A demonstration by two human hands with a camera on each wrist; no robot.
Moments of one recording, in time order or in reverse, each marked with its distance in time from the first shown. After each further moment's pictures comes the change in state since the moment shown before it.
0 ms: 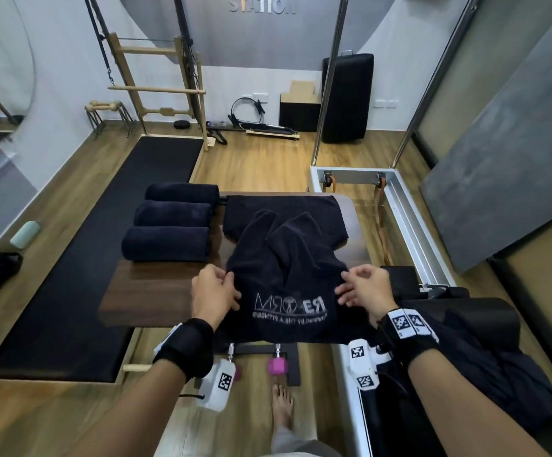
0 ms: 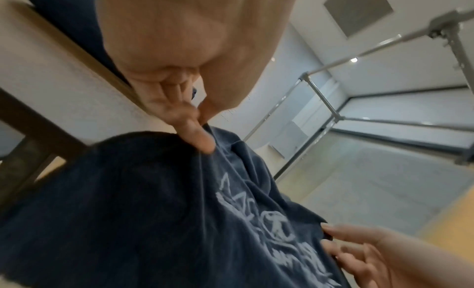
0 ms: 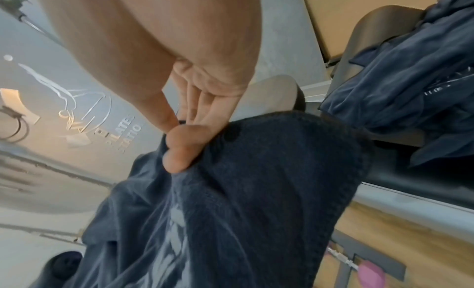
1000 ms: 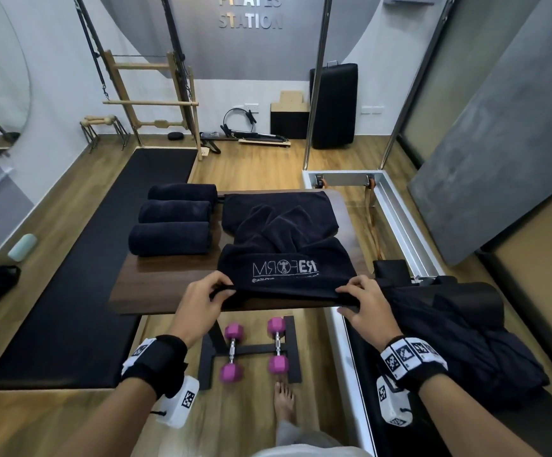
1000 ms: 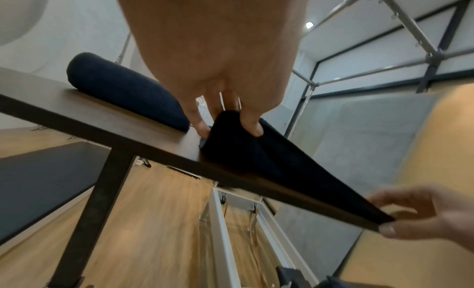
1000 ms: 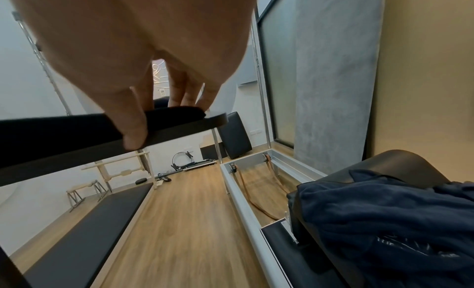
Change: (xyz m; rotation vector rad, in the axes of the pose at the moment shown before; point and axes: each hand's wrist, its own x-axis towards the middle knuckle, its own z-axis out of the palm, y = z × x) left_hand -0.030 -0.048 -0.045 0.140 -0.201 0.511; right_hand -0.058 0.069 -0.042 -0.820 -0.017 -0.716
